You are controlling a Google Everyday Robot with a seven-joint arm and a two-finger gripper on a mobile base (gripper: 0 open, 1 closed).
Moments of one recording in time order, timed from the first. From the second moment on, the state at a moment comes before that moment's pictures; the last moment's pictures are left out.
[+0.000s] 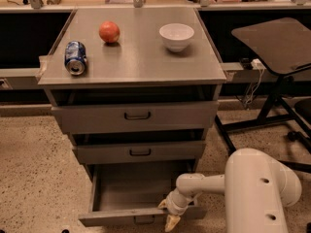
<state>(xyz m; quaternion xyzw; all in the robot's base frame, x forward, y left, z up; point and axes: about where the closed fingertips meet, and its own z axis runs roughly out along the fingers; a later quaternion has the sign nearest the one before) 0.452 -0.069 0.178 -0.76 0.61 0.21 0.10</state>
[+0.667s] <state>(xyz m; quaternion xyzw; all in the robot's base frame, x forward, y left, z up) 0.456 -0.088 0.234 -0.76 0.61 0.19 0.16</state>
